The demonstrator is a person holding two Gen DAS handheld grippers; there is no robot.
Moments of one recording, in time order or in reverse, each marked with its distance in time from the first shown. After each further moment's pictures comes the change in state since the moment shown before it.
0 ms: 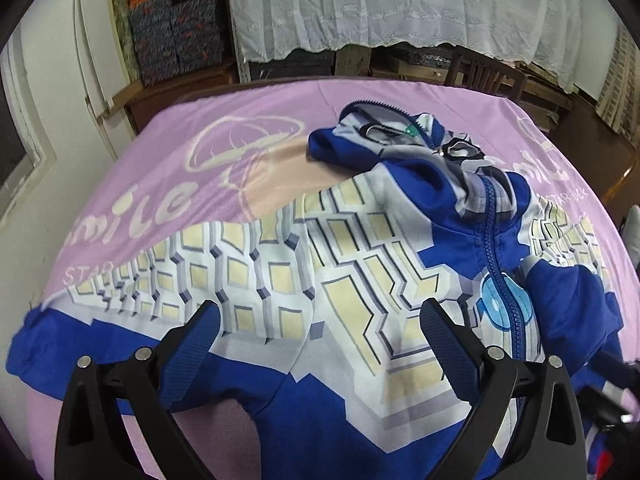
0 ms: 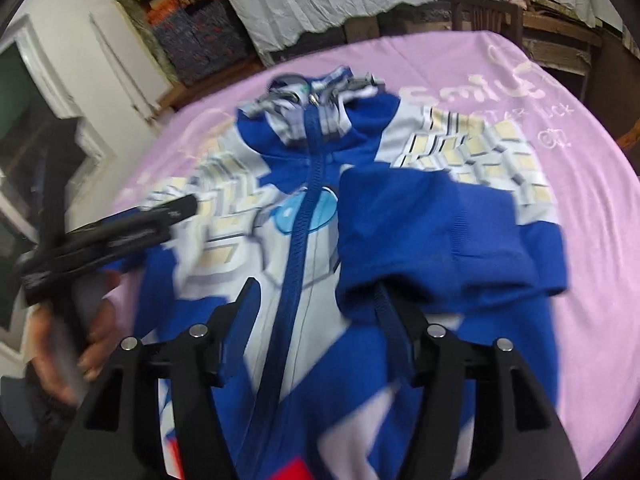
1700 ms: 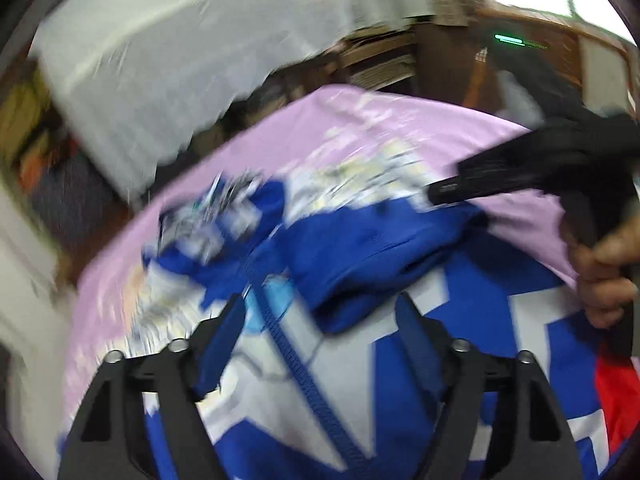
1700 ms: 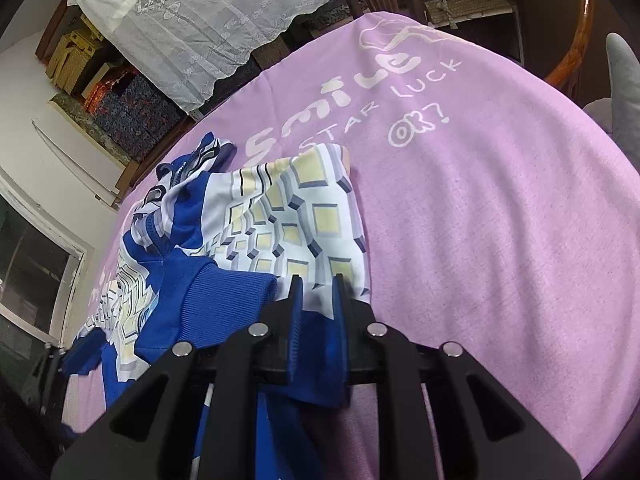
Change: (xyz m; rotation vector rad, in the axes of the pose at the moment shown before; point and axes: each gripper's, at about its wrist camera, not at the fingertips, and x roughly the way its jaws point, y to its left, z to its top) left arm -0.056 -0.193 -0.064 0.632 -0.227 -0.109; right arm 0.011 -0.158 0.034 0.307 -0.065 -0.018
